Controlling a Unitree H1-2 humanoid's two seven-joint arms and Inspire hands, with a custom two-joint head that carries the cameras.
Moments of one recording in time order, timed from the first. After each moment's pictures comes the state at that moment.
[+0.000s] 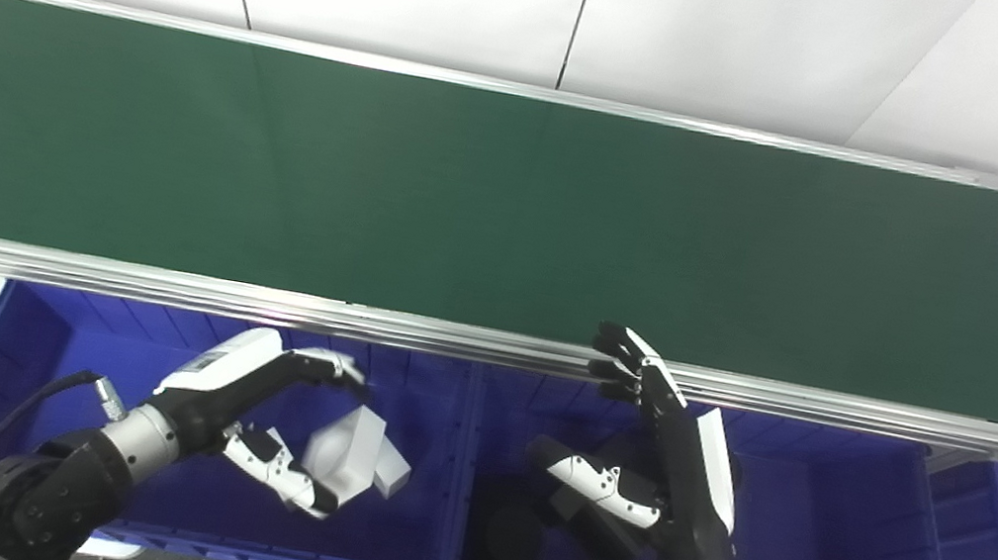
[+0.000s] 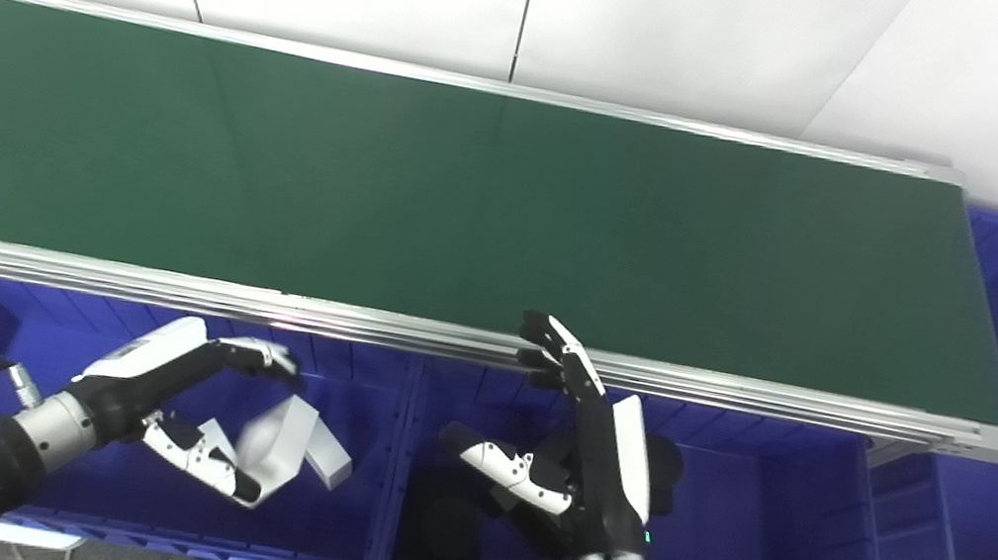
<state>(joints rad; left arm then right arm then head) 0.15 0.38 -0.26 -0.09 0.35 -0.13 -0.39 0.44 -0.01 0.16 -0.24 -0.37 -0.20 -0.02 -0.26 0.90</state>
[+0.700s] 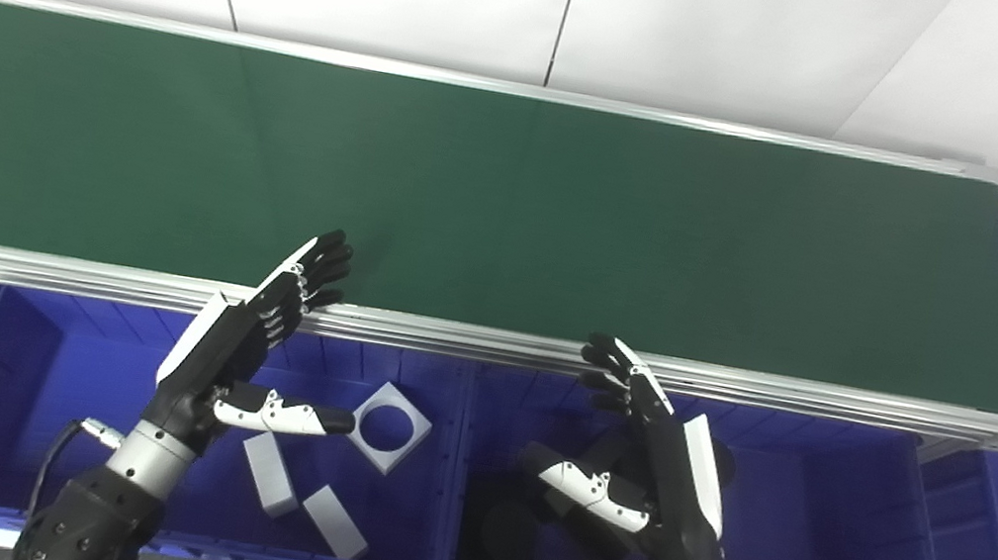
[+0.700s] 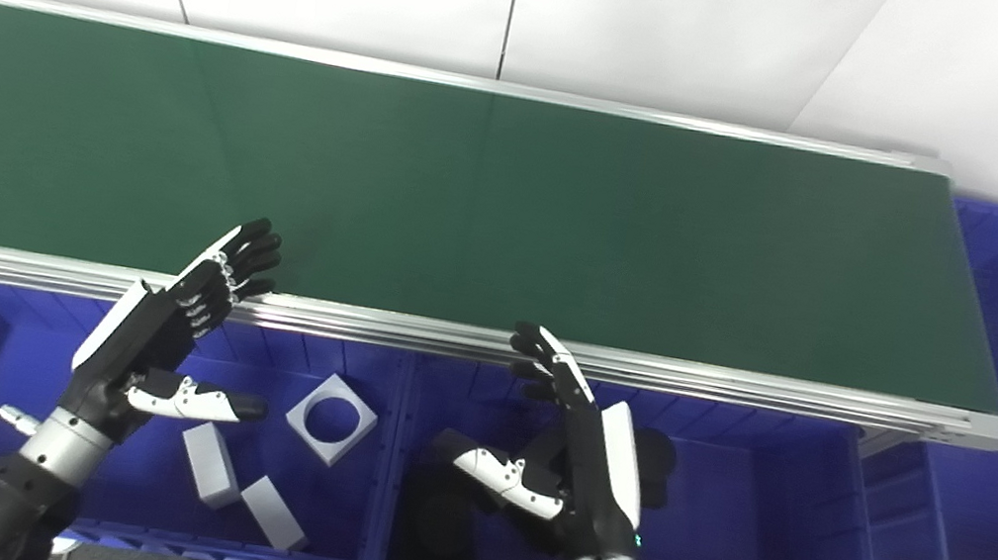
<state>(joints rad) 0.20 0.17 -0.14 0.09 -0.08 -0.41 -0.33 0.44 -0.02 0.17 -0.17 -0.39 -0.21 -0.05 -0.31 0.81</state>
